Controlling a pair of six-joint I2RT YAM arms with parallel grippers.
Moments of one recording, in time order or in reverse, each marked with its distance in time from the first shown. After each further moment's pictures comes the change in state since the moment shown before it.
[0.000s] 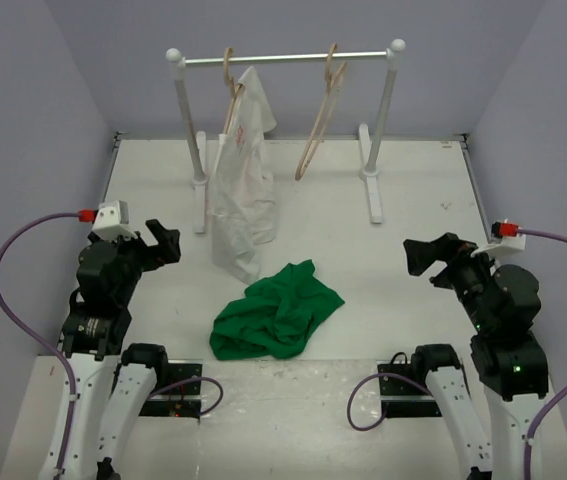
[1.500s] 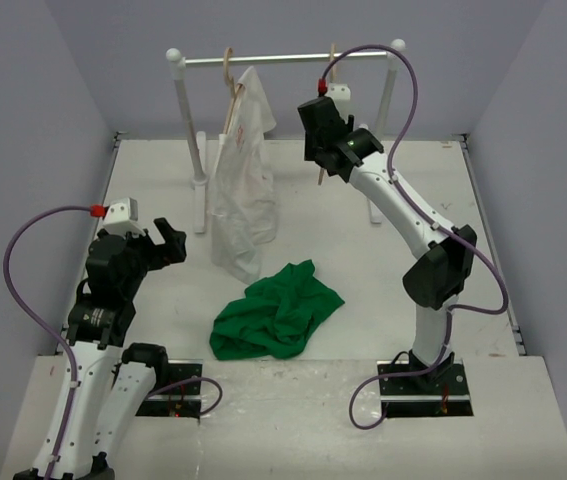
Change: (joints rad) left arm -0.036 0.059 -0.014 0.001 -0.012 -0.007; right arm 0.536 1.552 1.136 -0.075 0.705 -0.061
